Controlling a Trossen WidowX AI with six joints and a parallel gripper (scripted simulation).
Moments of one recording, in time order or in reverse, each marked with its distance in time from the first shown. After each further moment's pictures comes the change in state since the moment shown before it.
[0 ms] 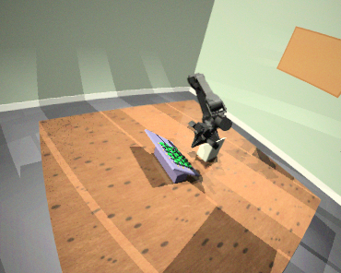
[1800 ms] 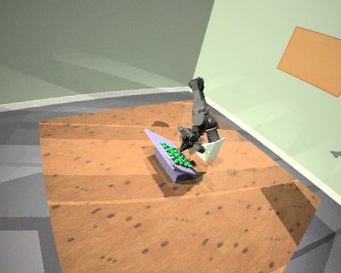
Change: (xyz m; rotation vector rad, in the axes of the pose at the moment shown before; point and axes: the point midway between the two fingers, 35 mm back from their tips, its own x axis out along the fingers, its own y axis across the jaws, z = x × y) arm 0.061 -0.041 -0.003 0.000 0.021 -0.014
